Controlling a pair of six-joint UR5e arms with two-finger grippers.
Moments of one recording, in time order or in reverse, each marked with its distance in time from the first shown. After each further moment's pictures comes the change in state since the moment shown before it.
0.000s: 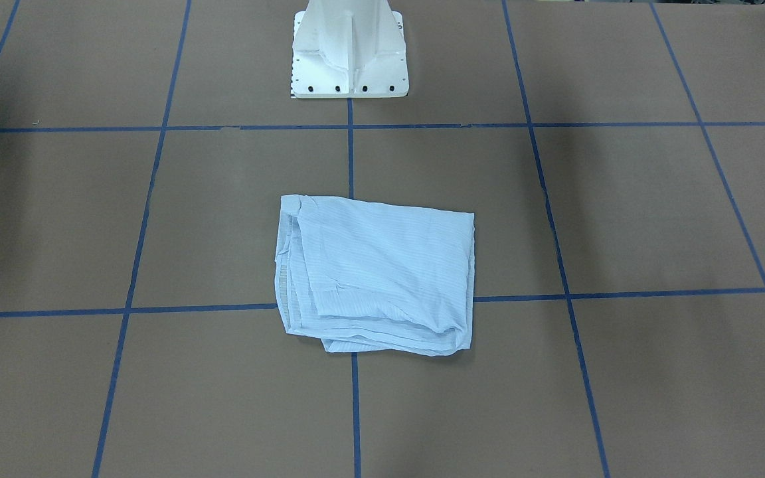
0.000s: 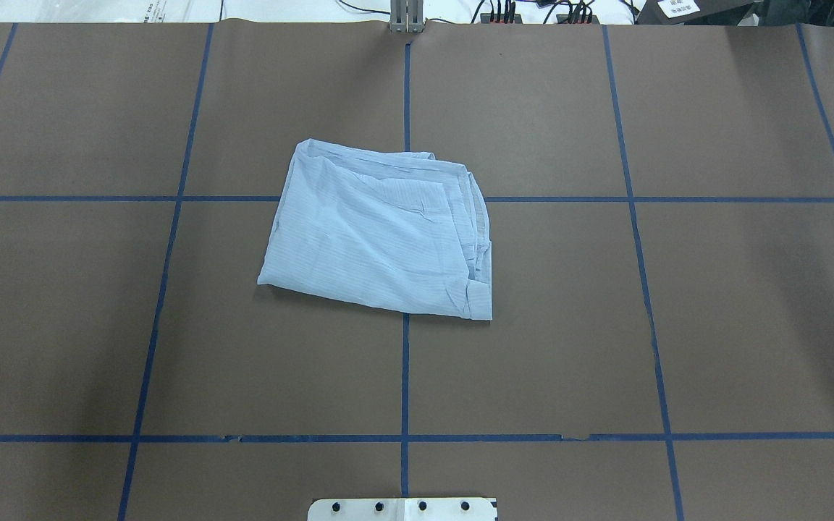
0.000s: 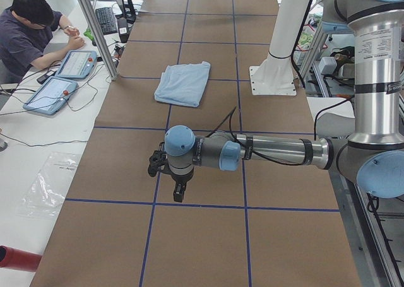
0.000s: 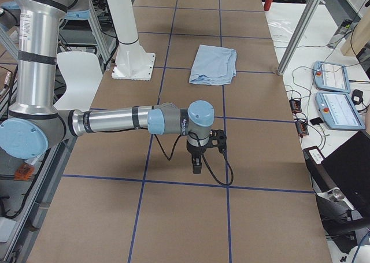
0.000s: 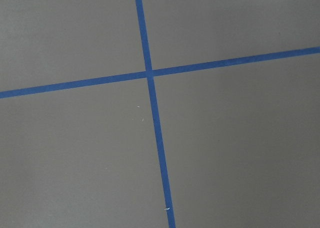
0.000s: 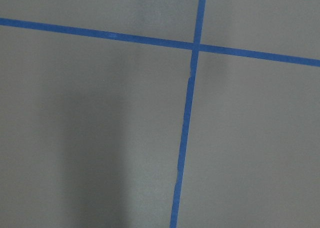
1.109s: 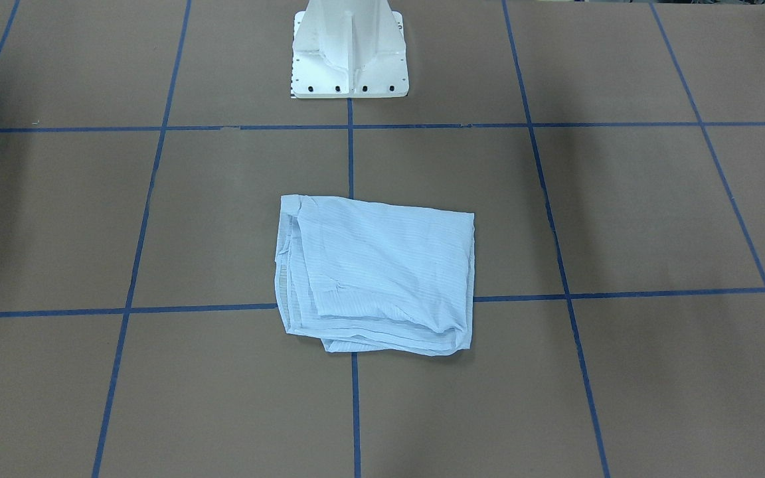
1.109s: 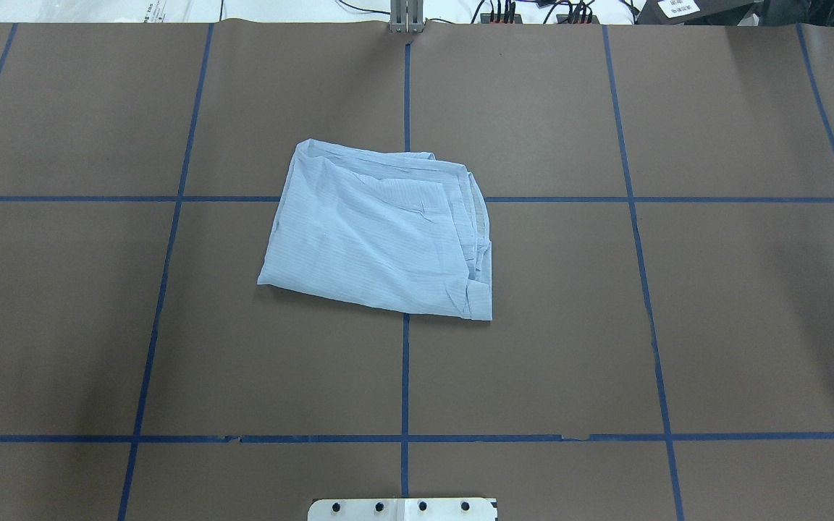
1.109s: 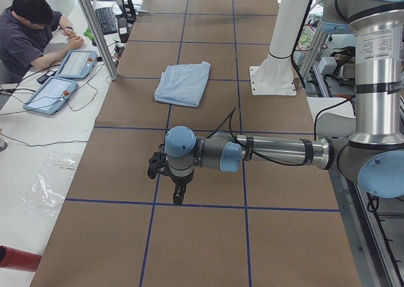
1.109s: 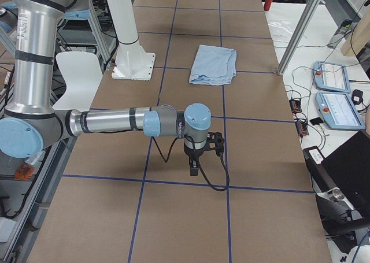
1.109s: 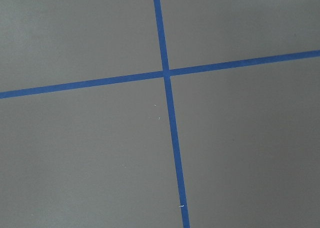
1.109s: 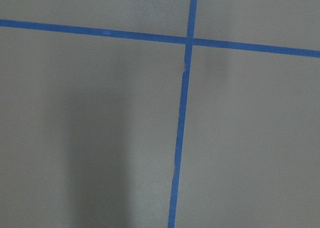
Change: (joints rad) left arm -0.005 0.001 0.005 -0.005 0.025 -0.002; right arm 0.021 -0.016 -0.002 0.001 0.013 -0.002
